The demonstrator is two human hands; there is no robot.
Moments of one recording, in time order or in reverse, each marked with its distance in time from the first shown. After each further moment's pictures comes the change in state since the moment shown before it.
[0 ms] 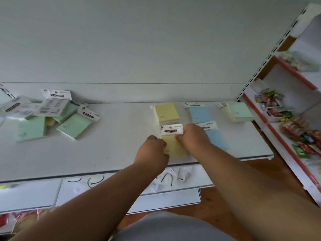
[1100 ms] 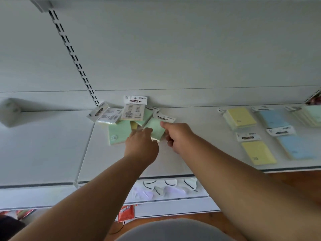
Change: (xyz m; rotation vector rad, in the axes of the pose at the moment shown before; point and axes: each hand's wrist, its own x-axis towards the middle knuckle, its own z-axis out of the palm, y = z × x) left_hand -0.012 -0.224 -0.165 0.145 0.247 -0.091; right_hand -0.031 -0.293 0.098 1.160 -0.319 0.457
